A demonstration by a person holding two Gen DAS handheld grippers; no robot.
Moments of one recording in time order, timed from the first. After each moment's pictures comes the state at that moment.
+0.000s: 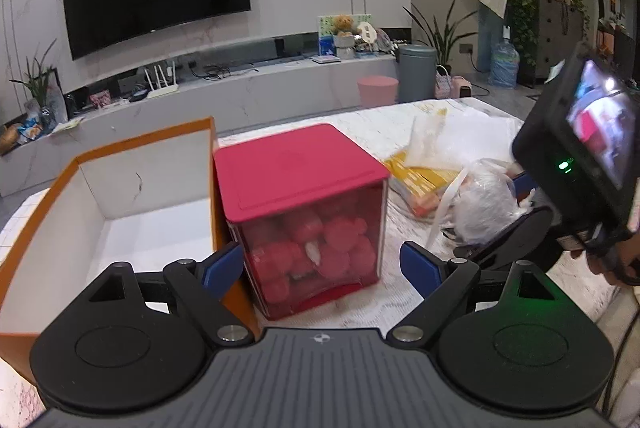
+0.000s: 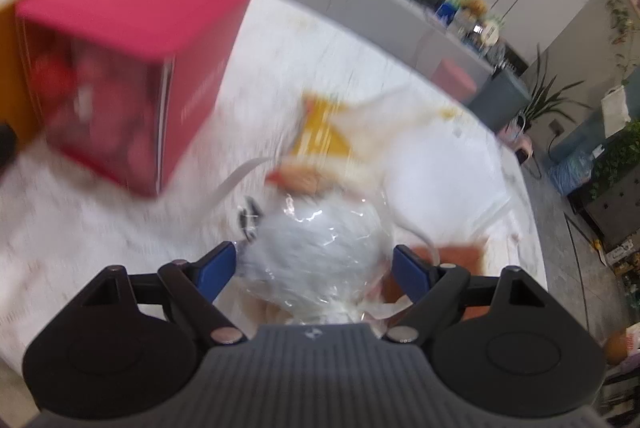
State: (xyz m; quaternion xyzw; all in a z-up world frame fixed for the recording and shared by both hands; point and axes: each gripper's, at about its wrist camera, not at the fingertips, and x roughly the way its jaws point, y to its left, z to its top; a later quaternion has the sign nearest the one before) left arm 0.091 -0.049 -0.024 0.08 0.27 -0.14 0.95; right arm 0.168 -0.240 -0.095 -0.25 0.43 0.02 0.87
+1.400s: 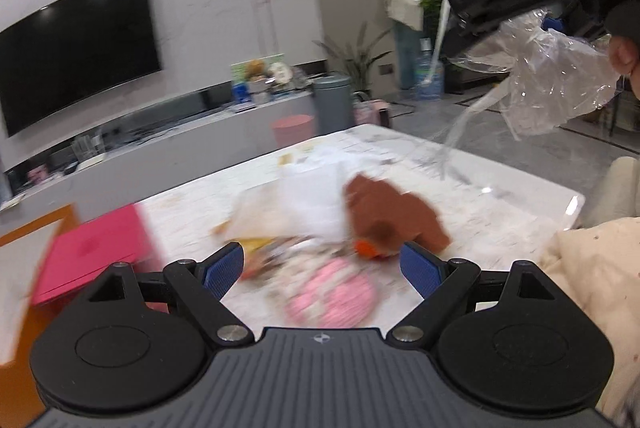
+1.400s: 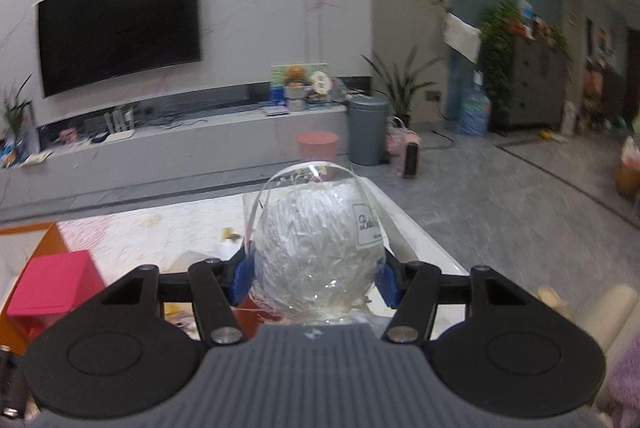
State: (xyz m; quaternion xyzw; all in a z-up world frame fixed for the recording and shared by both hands) left arm 0.070 -0.212 -0.032 0.14 0.20 -0.25 0.94; right arm 0.050 -0.399 0.045 0.06 0.22 -0.15 0.96
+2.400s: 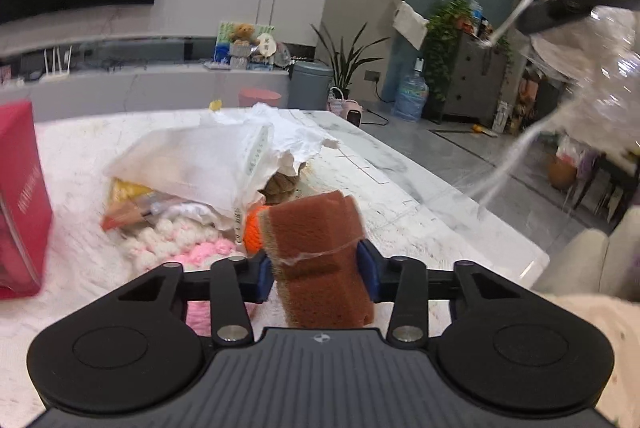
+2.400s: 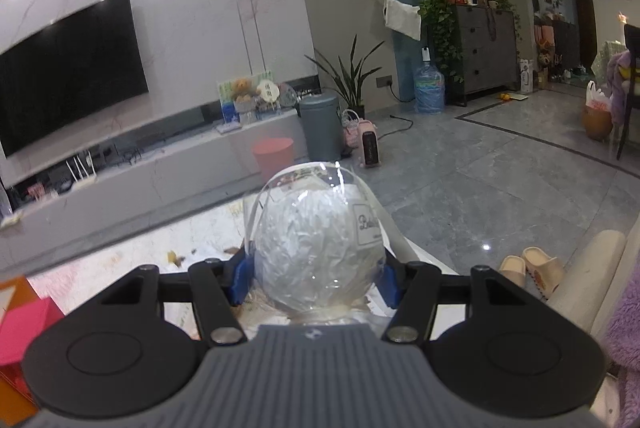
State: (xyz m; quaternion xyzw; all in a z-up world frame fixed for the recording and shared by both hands) left arm 0.089 -0.230 -0.069 0.00 0.25 -0.28 0.93; right arm 0.046 -0.454 0.040 0.14 0.19 -0.21 0.95
